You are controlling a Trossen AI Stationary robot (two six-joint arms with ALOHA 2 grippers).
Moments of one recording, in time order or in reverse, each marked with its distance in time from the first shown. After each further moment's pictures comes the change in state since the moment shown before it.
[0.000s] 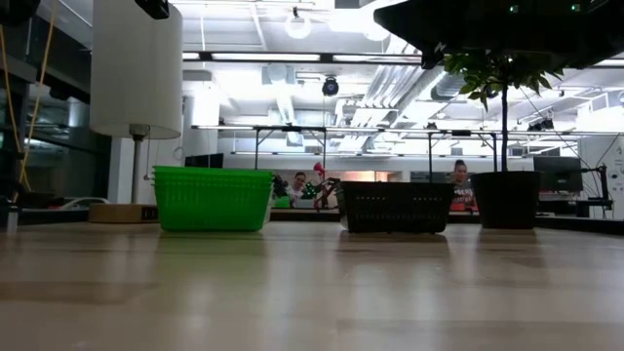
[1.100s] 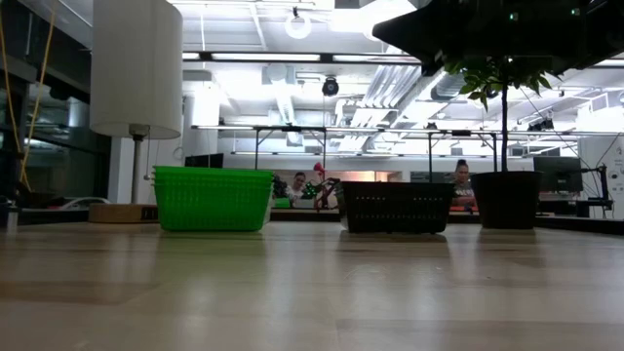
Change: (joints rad) left arm -0.436 0.463 0.715 -1.495 0.278 -0.882; right arm -0.001 0.000 0.000 -0.066 0.000 0.004
